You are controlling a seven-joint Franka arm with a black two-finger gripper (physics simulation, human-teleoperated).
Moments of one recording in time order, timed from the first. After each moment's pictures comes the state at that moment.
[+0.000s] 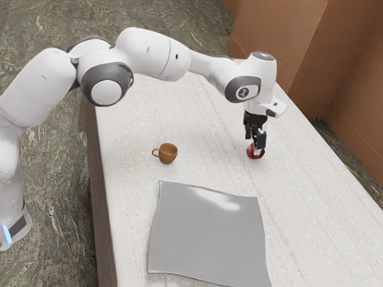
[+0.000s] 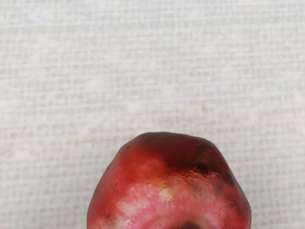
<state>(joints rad) 0.05 0.60 0.02 -1.28 -0.13 2.09 0.22</state>
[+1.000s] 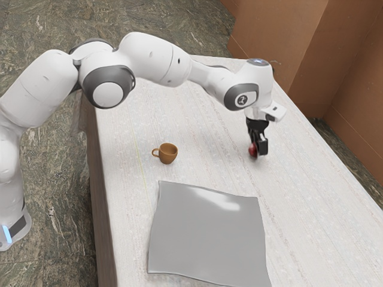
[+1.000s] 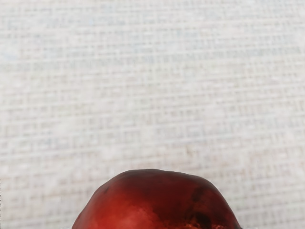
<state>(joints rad) 0.05 0.60 0.03 -1.32 -0.20 2.21 0.27</state>
